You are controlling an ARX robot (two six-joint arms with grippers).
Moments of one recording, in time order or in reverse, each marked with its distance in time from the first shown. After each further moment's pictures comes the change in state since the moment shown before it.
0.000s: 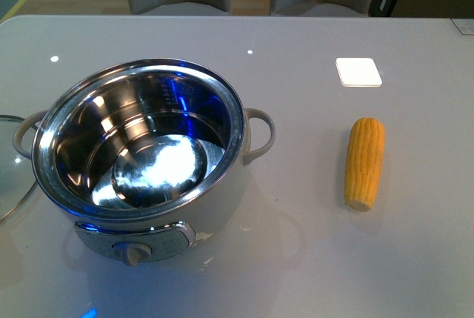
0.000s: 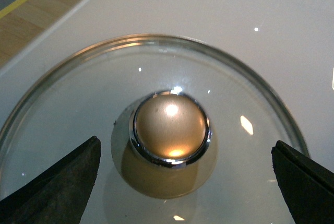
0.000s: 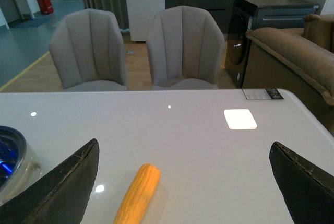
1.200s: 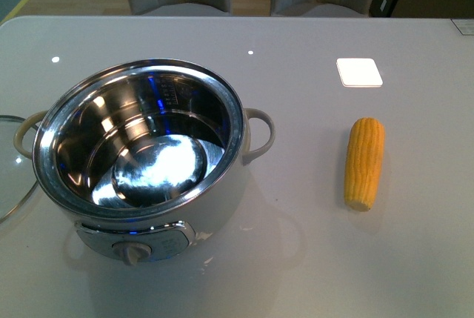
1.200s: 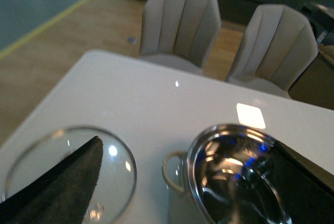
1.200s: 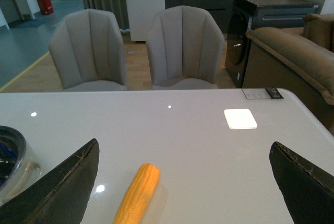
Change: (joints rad) left arm -0.101 -2.082 -0.473 -1.270 0.214 -0.040; right arm 0.000 0.000 0.000 0.000 0.000 0.000
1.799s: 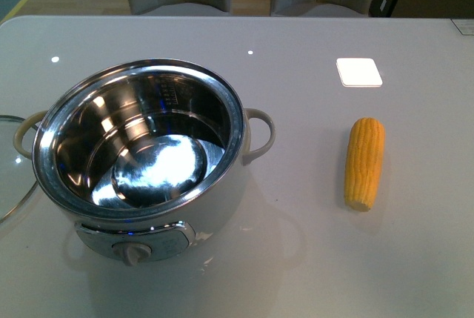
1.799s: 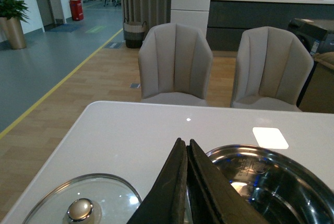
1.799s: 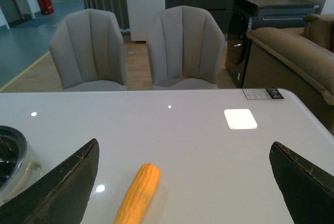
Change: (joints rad) left arm -0.291 -0.209 -0.113 0.050 -0.277 0.123; right arm 0.000 0.000 0.000 0.000 0.000 0.000
